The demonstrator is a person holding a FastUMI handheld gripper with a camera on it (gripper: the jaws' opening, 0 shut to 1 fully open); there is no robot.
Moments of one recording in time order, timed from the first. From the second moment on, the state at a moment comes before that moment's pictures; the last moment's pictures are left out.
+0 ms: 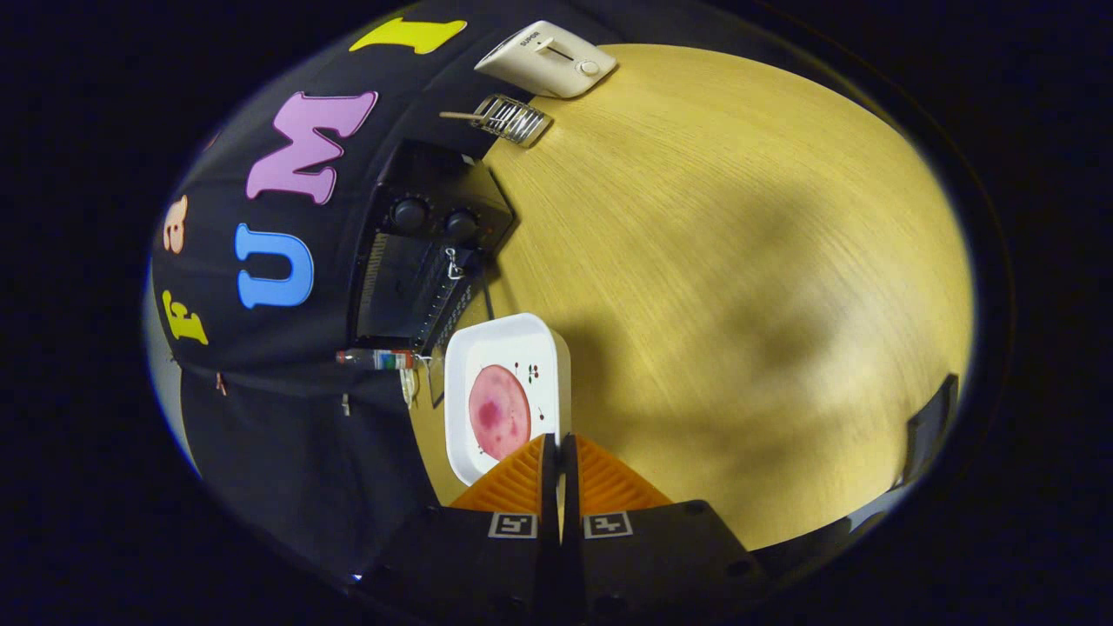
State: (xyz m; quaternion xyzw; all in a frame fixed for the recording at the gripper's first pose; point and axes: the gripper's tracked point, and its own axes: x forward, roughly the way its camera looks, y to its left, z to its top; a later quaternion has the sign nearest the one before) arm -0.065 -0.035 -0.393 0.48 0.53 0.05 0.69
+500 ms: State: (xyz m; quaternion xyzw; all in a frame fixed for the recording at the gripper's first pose) arm 0.003 0.080 -0.374 0.55 0.45 -0.03 0.70
